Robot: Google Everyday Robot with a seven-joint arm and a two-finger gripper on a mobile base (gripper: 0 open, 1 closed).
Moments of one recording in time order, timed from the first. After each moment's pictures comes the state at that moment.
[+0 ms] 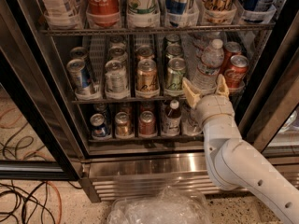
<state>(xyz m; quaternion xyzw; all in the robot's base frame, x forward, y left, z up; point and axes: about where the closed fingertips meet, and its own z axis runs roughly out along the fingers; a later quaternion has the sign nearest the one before) 0.602 -0.180 0.854 -0.03 0.67 -0.01 0.74</state>
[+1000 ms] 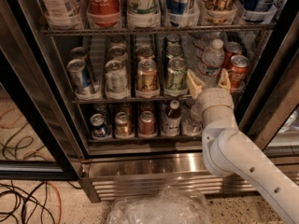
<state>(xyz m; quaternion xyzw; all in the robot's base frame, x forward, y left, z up) 0.630 -0.194 0.859 0.00 0.66 -0.02 0.75</state>
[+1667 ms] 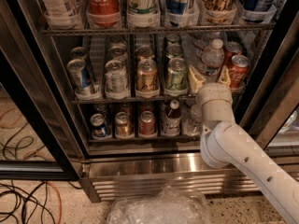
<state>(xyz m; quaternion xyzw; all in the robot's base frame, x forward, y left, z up) 0.652 -0.208 0.856 0.03 0.66 -0.03 0.75</state>
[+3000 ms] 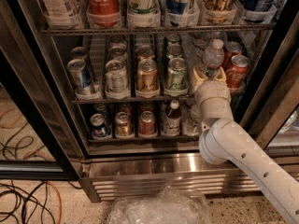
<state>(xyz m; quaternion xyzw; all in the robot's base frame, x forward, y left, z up) 0.664 -0.208 0.854 0.02 0.65 -0.04 0.76</state>
